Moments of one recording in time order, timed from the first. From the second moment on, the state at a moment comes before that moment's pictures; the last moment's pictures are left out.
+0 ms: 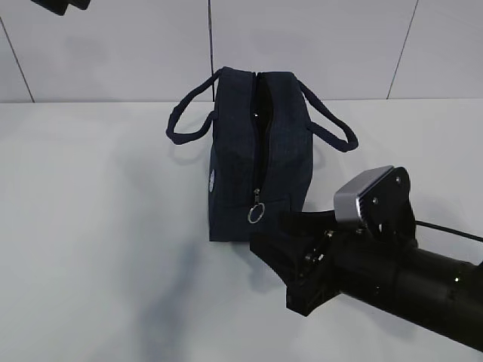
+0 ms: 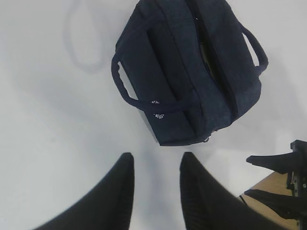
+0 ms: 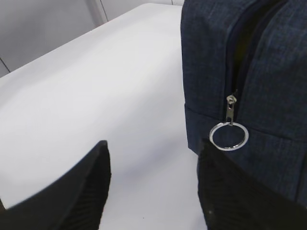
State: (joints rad) left arm -0.28 1.62 -1.79 -0.38 1.25 0.09; right arm 0.55 1.67 -0.39 -0.32 -0.93 0.28
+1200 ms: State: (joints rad) left arm -0.28 1.62 -1.79 -0.38 1.25 0.09; right arm 0.55 2.00 -0.59 -0.17 -1.03 0.24
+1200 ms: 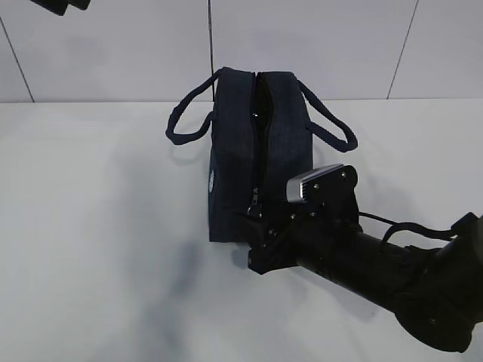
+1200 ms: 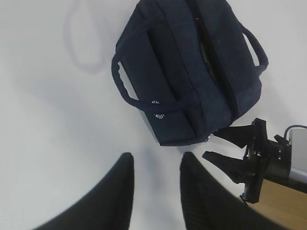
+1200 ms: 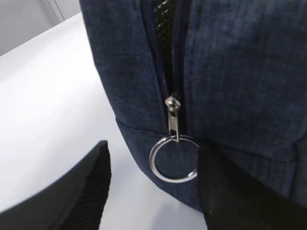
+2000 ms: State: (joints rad) left arm -0.28 1.62 -1.79 -0.37 1.25 0.09; right arm 0.55 2.01 -0.65 -0.18 -0.94 0.24
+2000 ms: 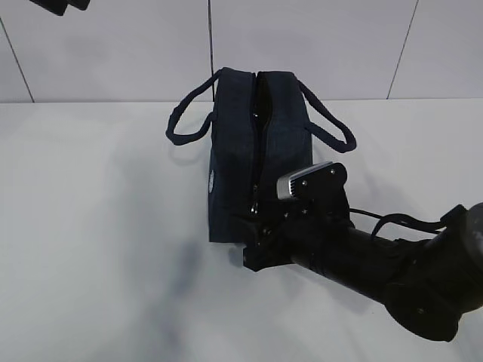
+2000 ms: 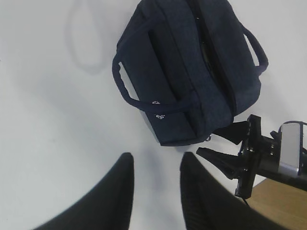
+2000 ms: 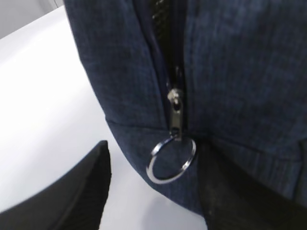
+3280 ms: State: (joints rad) left arm -0.28 1.62 -1.79 -0.37 1.25 0.09; right arm 0.55 2.08 -0.65 -0.10 -1.08 0.26
